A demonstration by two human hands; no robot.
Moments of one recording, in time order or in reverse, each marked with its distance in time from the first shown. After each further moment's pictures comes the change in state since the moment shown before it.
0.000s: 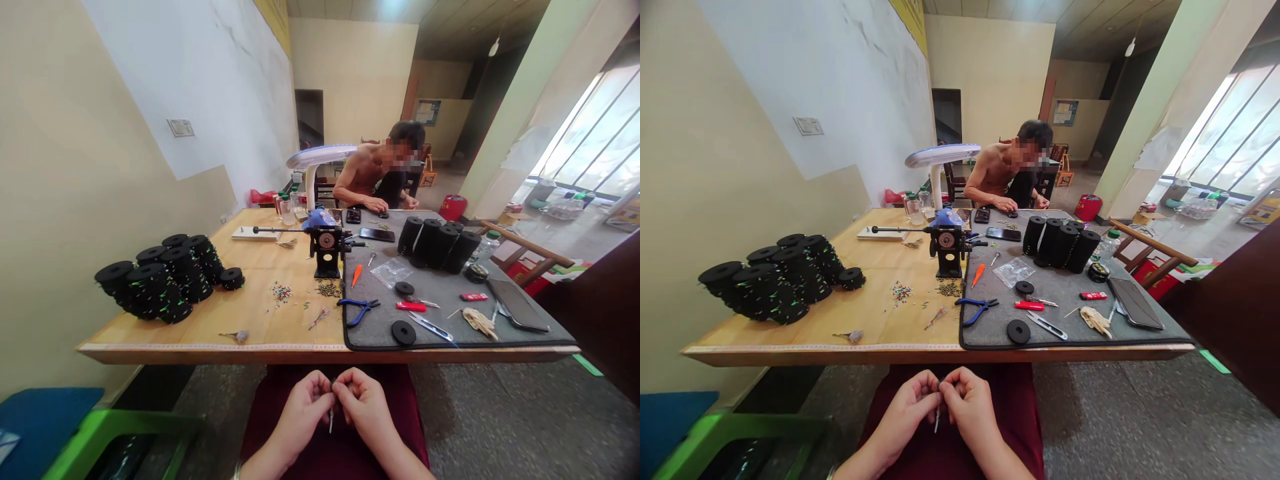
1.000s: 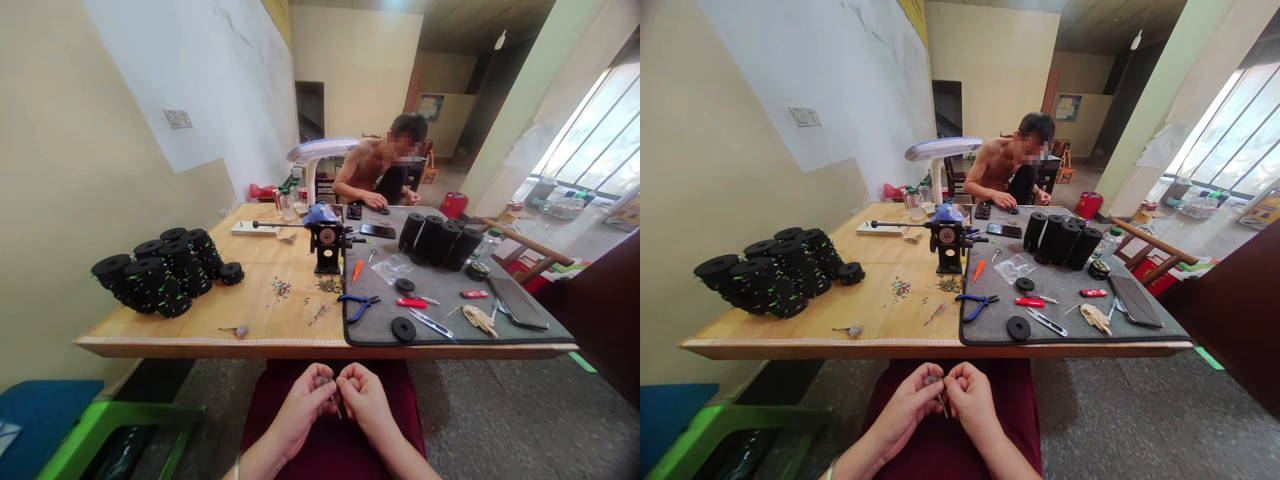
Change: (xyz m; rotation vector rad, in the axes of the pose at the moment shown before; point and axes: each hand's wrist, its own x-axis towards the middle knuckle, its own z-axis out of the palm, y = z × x) left_hand -0.001 -0.002 0.000 -0.396 -0.053 -0.124; right_hand 0.004 0.002 0.001 0.114 -0.004 0.115
